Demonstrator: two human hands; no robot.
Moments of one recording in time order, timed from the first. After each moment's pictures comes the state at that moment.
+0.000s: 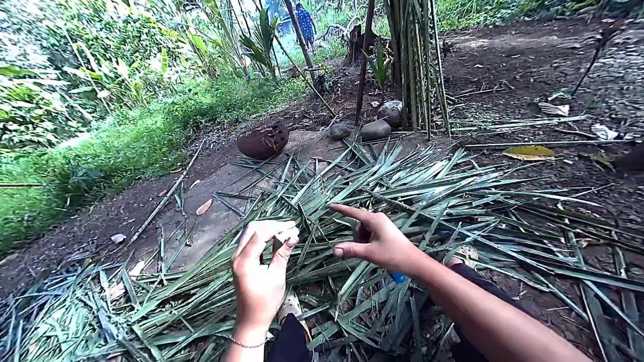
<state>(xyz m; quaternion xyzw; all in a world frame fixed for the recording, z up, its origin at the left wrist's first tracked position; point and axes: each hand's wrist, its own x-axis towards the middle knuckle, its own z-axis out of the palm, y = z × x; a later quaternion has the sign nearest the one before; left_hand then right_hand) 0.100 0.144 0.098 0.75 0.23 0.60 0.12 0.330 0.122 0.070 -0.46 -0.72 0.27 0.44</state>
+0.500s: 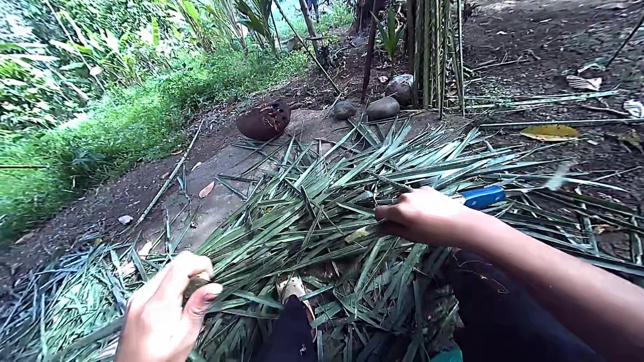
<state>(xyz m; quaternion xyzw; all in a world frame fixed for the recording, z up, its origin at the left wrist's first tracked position) -0.020 0.112 0.123 0.86 0.37 0.35 -0.08 0.384 0.120 0.086 -0.50 -0.86 0.02 0.12</state>
